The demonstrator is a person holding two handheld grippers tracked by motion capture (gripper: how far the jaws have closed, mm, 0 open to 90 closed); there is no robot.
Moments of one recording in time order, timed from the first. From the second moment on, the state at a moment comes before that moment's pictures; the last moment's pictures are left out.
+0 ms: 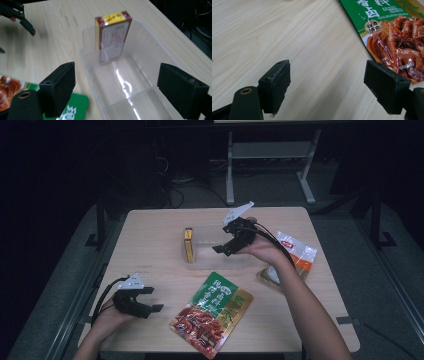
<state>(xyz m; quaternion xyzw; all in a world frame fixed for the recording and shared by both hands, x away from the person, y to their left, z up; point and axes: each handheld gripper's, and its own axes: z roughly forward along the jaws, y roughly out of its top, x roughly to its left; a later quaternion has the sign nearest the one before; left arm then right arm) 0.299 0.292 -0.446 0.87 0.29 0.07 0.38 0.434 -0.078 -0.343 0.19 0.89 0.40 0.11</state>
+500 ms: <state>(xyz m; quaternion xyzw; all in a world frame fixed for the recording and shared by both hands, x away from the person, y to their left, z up) 0.301 0.289 -0.444 0.88 0.29 0.07 0.38 0.376 -0.118 -0.374 0.22 0.88 0.40 0.13</state>
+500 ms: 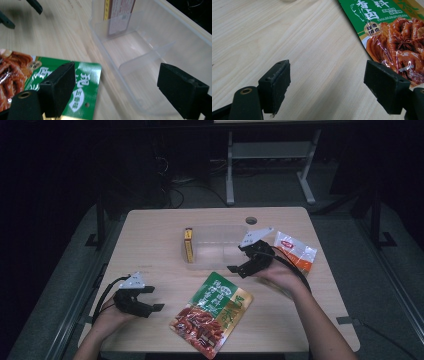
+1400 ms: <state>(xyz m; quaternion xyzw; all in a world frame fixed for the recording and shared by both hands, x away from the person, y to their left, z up) 0.284 0.254 -0.427 0.88 0.27 0.05 0.38 0.295 -0.173 -0.437 0.26 0.88 0.39 0.09</state>
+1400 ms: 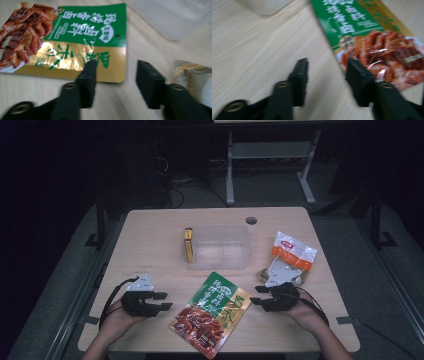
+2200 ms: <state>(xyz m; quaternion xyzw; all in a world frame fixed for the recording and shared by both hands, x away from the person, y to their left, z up) 0.243 0.199 -0.449 0.92 0.21 -0.01 0.32 0.346 -0.112 -0.453 0.22 0.91 0.35 0.08</state>
